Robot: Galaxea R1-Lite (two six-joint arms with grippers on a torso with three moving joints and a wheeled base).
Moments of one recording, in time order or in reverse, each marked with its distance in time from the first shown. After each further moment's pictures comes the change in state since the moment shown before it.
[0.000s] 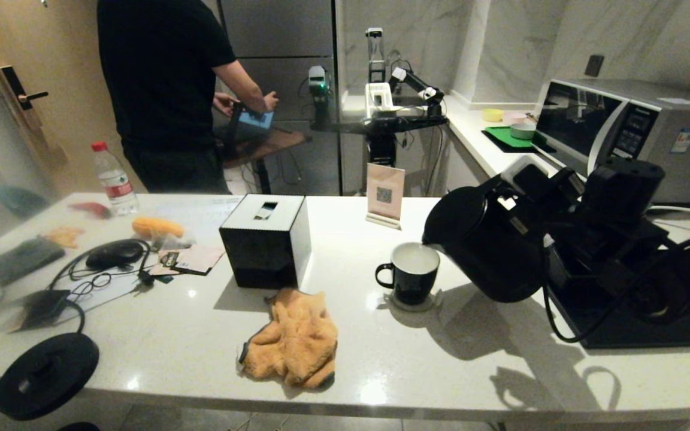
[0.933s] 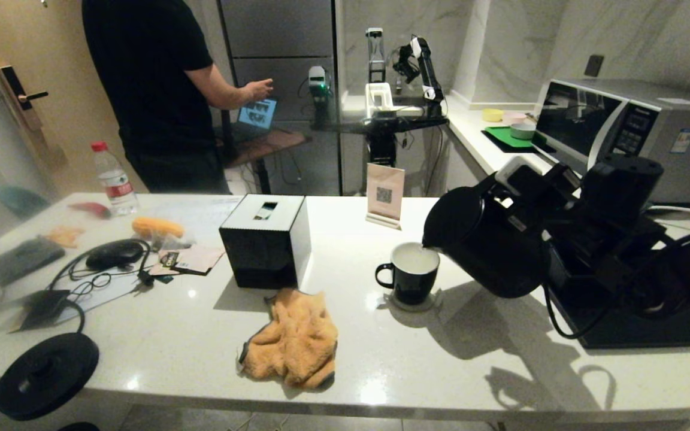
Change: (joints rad) left arm 0.000 0.000 0.000 0.000 0.000 0.000; right arm 0.000 0.009 -0.026 0.002 0.039 -0.077
